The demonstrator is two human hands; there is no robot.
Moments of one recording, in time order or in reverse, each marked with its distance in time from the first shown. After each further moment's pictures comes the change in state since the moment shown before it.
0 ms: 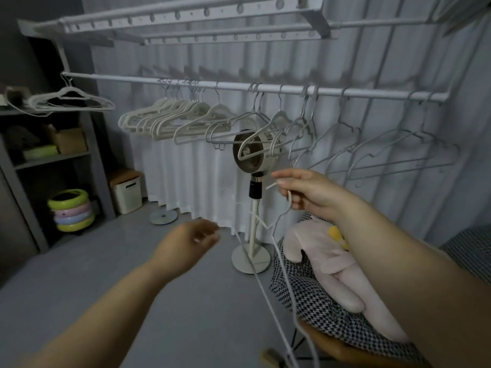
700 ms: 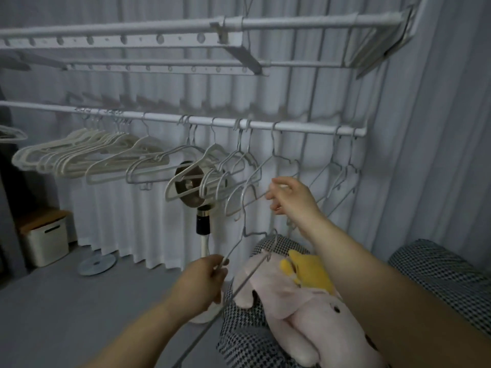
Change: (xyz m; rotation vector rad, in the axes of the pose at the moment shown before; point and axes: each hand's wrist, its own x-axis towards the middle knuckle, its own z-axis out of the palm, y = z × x) left_hand 0.091 0.091 0.111 -0.197 -0.244 0.031; right_hand 0.036 -0.009 -0.114 -0.270 0.582 -0.166
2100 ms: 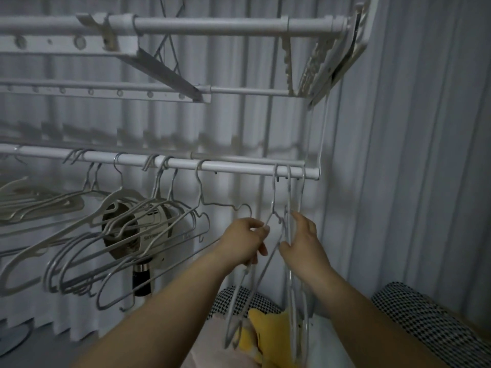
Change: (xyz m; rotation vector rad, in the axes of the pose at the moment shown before) left_hand 0.254 0.166 0.103 -0.287 -0.094 0.206; right_hand 0.146 0.088 -0.140 -0.570 0.200 -0.038
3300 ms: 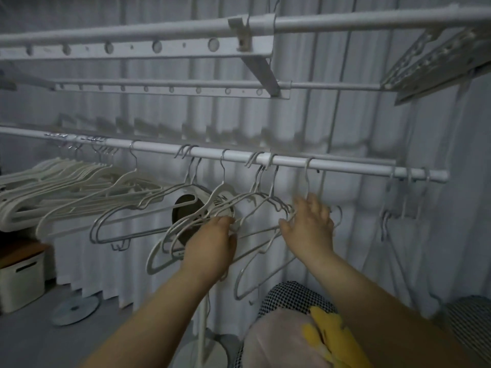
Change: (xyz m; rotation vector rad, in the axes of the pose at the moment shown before) left_hand -0.059 -0.110 -0.205 0.760 0.408 0.142; right_hand 0.003 -0.147 0.141 -0.294 0.078 -0.154
